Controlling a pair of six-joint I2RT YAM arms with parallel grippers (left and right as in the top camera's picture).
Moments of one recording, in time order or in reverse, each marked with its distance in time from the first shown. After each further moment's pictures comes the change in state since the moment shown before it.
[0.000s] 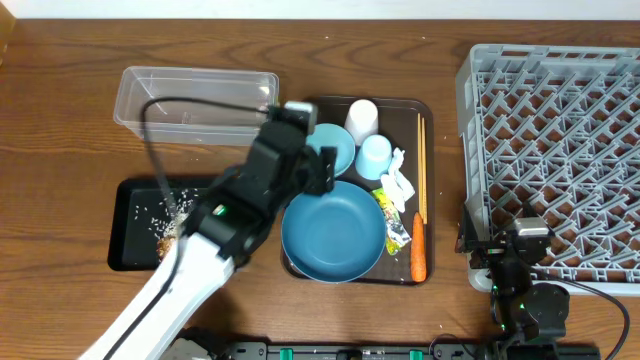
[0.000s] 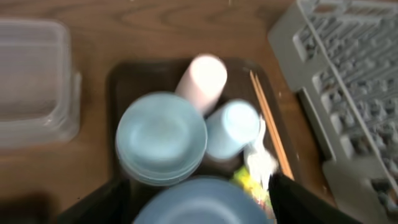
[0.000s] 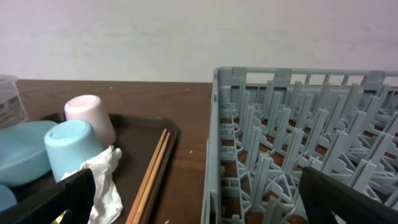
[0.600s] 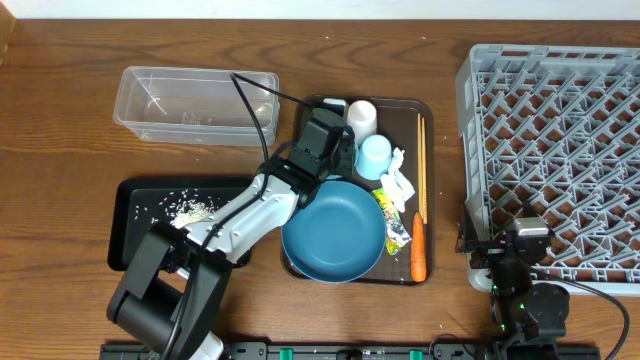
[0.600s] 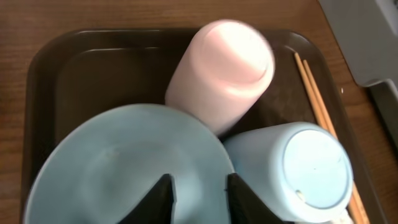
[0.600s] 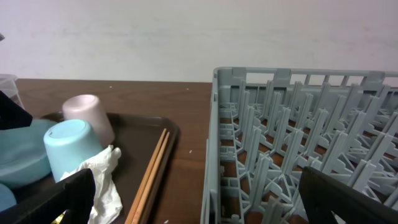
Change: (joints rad) left arm 0.000 0.530 -0.003 0.446 0.003 -0.003; right arm 0.000 0.000 0.000 0.000 0.000 -0.005
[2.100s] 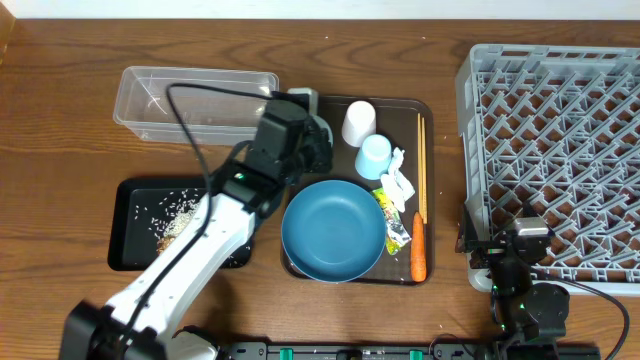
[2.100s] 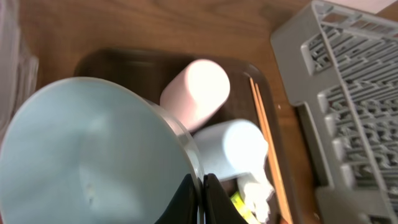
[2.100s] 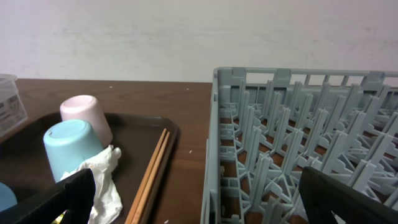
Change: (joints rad) left arm 0.078 -0.279 0.000 -0.196 0.126 -0.072; right arm 0.000 0.000 0.000 0.000 0.000 0.000
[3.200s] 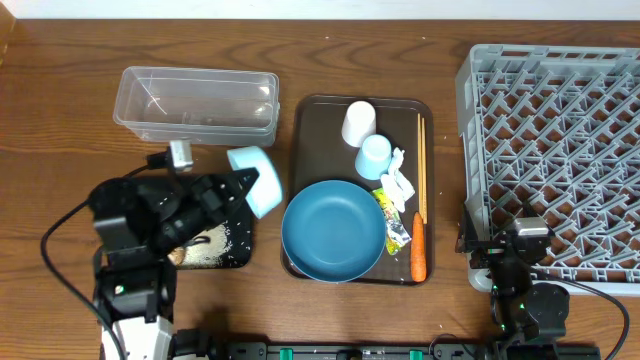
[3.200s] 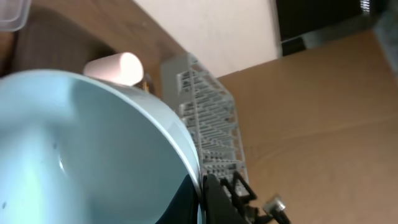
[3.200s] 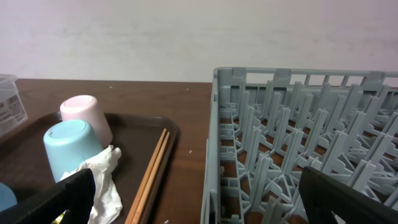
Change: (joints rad) left arm 0.624 -0.656 -0.365 0.000 0.860 -0.404; right arm 0.000 0.000 0.000 0.000 0.000 0.000
